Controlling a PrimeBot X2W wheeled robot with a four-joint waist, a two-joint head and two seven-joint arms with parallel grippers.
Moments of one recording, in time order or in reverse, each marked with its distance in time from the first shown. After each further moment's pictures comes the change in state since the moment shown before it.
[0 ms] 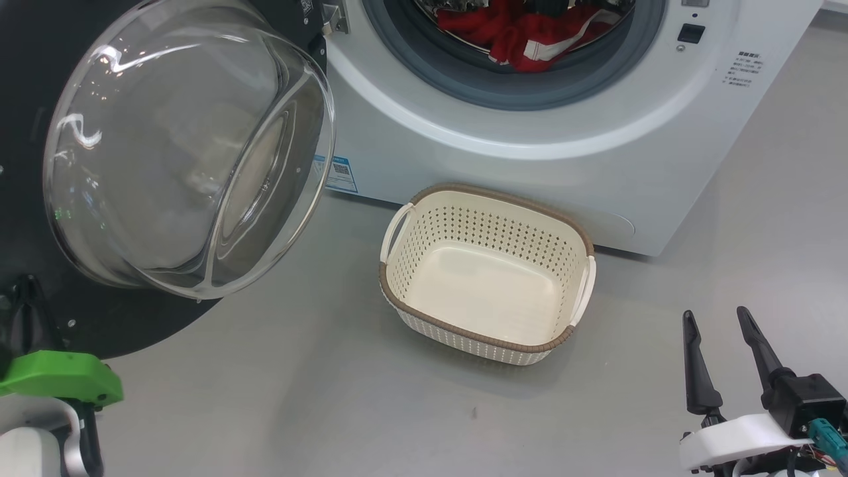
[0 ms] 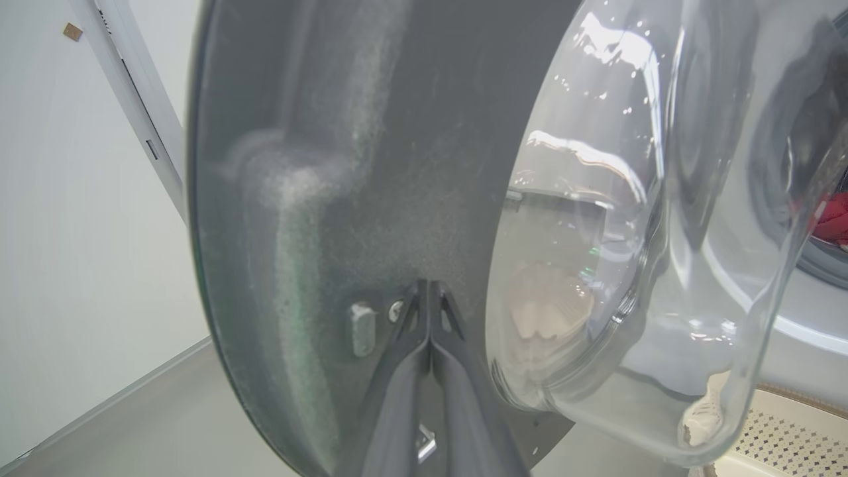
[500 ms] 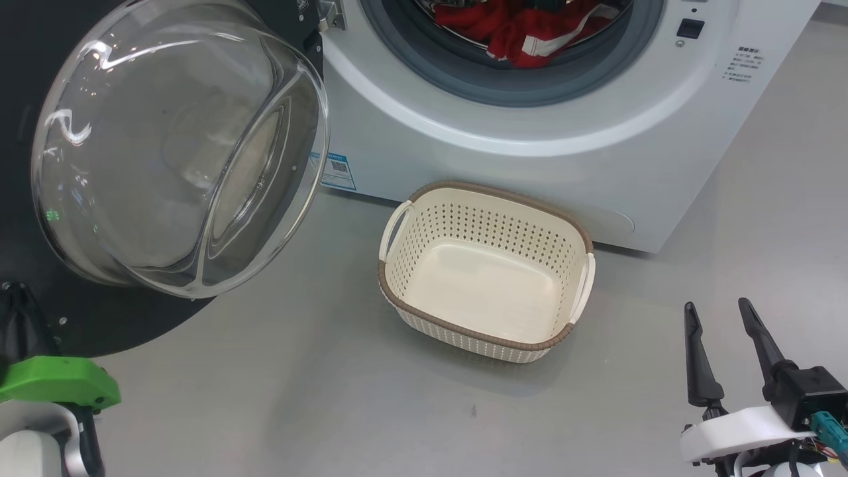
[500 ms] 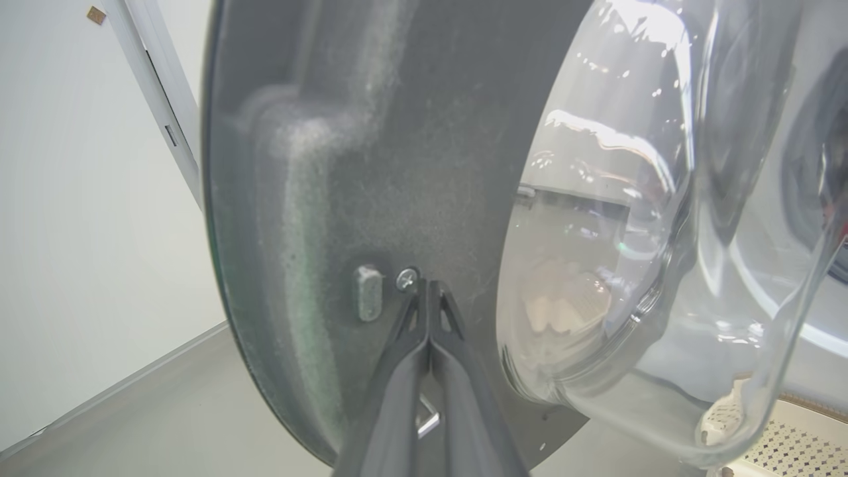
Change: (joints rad) left arm -0.026 -0.008 0.029 0.080 -0.007 0.004 -0.053; right arm -0.020 -0.002 -0.004 0.001 0.000 0.007 0.000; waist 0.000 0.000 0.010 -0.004
